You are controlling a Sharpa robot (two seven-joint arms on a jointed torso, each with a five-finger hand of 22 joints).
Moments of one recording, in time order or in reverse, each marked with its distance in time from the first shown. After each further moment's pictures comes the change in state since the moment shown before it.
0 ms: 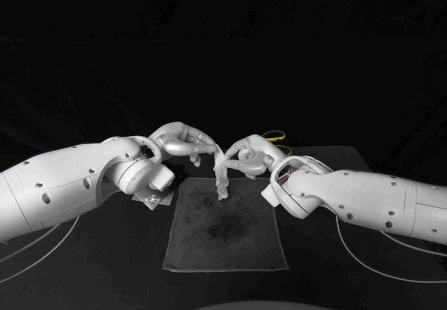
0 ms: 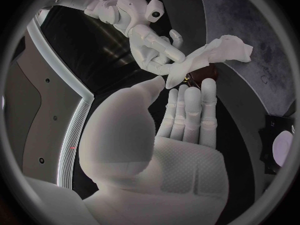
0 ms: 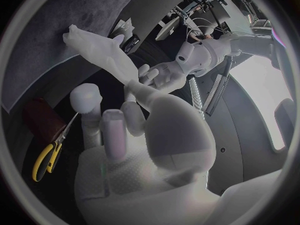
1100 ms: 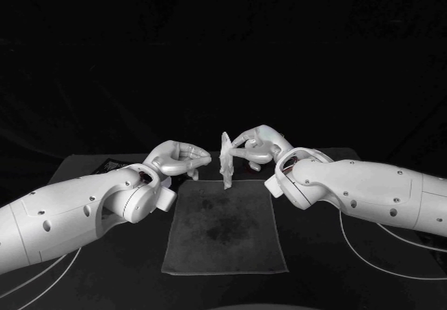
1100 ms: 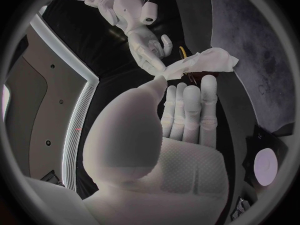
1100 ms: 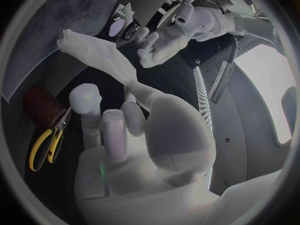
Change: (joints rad) left arm -0.117 -0.031 -0.011 0.044 0.122 -0.169 0.188; left_hand 0.126 0.042 -0.139 0.077 0.000 0.096 -0.032 0.002 -0.046 0.042 -0.032 0.072 0.009 0.093 -0.034 -0.027 -0.016 -0.001 0.083 -0.025 -0.026 -0.038; right arm 0.039 -0.016 0.006 -0.020 0.128 -0.028 0.016; right_hand -0.004 -0.005 0.007 -0.001 0.001 -0.002 -0.002 0.000 0.000 0.003 -0.004 -0.001 0.000 0.000 0.000 0.004 0.000 -0.007 0.000 0.000 0.005 0.000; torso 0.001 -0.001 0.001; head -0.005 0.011
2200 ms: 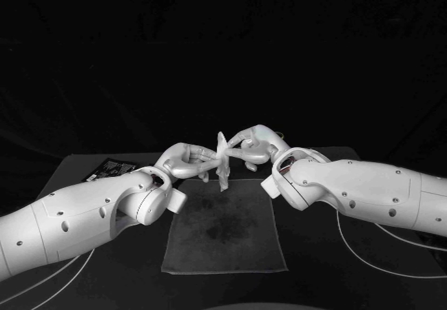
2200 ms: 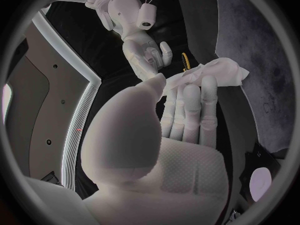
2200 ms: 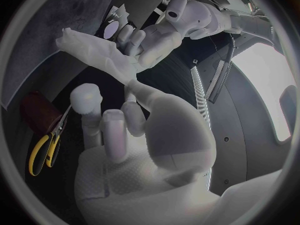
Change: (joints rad) left arm -0.023 0.066 0.000 -0.028 0.001 -0.012 0.031; left_hand -0.003 -0.036 0.008 0.009 0.000 0.002 0.006 -0.040 -0.036 0.018 0.005 -0.134 -0.053 -0.004 0.004 -0.024 -0.010 -0.008 -0.004 0.003 0.000 -0.005; right arm 0.000 0.004 0.000 0.024 0.006 -0.003 0.005; right_hand -0.003 -0.003 0.000 0.000 -0.002 0.001 0.000 0.006 0.000 0.005 -0.005 -0.001 -0.001 0.002 -0.002 0.000 0.001 0.009 0.004 -0.004 0.000 0.000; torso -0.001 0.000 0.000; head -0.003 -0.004
